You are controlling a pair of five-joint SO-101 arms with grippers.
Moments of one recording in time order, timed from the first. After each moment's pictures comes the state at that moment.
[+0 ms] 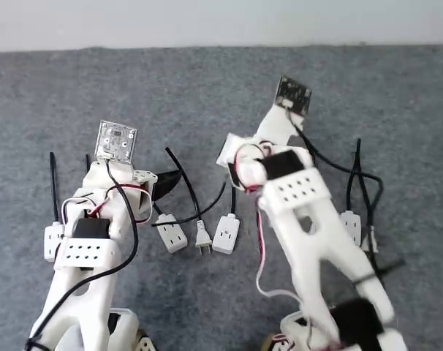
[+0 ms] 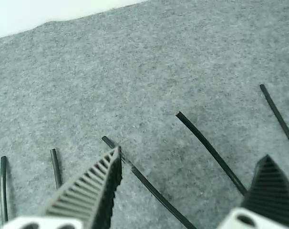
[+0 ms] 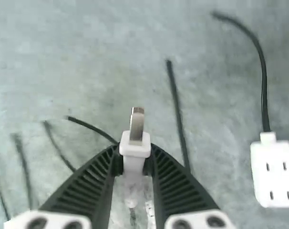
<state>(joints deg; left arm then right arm) -2.6 -37.6 63.5 25.5 -6.0 -23.5 -16.6 21.7 55.3 -39.2</state>
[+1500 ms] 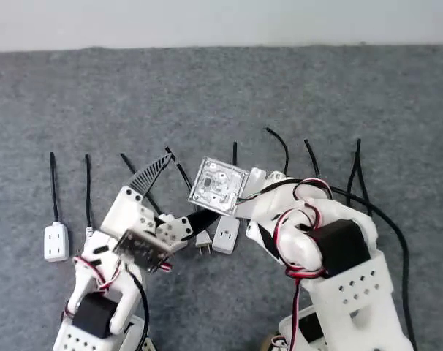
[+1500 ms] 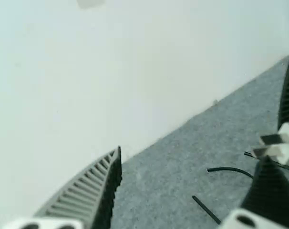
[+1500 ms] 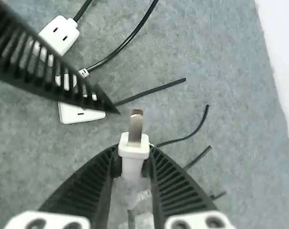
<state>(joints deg) 18.8 -93.6 82.2 25.5 -17.8 -27.0 -46.9 20.8 86.1 47.9</state>
